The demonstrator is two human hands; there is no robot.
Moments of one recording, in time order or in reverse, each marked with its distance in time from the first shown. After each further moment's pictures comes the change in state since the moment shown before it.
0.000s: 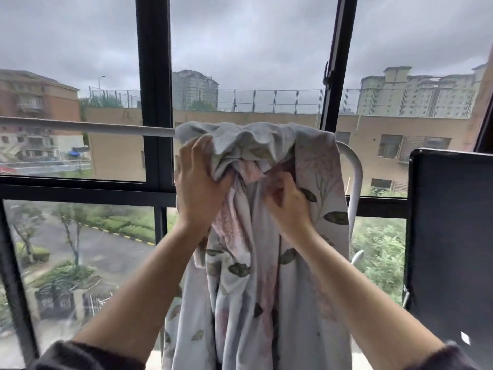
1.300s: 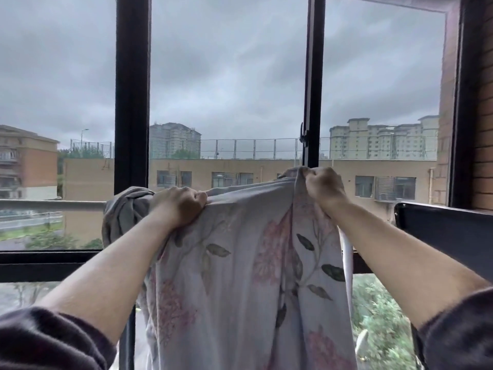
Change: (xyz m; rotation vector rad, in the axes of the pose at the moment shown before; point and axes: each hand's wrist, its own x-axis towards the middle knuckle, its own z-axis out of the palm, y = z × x) left_hand 0.145 -0.046 0.064 0.657 -0.678 -0.009; right_hand 0.192 0.021 -0.091 -0.315 0.123 0.307
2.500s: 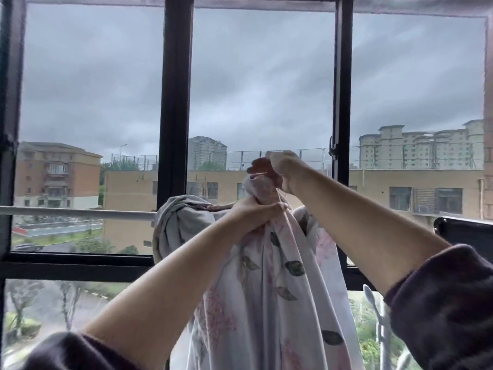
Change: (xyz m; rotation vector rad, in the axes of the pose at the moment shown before) left_hand -0.040 0.053 -0.041 -0.878 -0.218 -0.086; right_hand -0.015 -0.149 0.036 0.718 -0.497 0.114
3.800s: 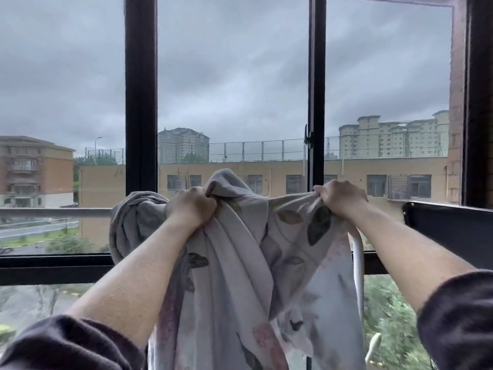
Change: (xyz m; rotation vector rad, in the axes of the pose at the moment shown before) left_hand 0.034 -0.034 -0.008 0.694 0.320 -0.080; right_hand -0.019 0.098 -0.166 -1.234 0.317 -0.029
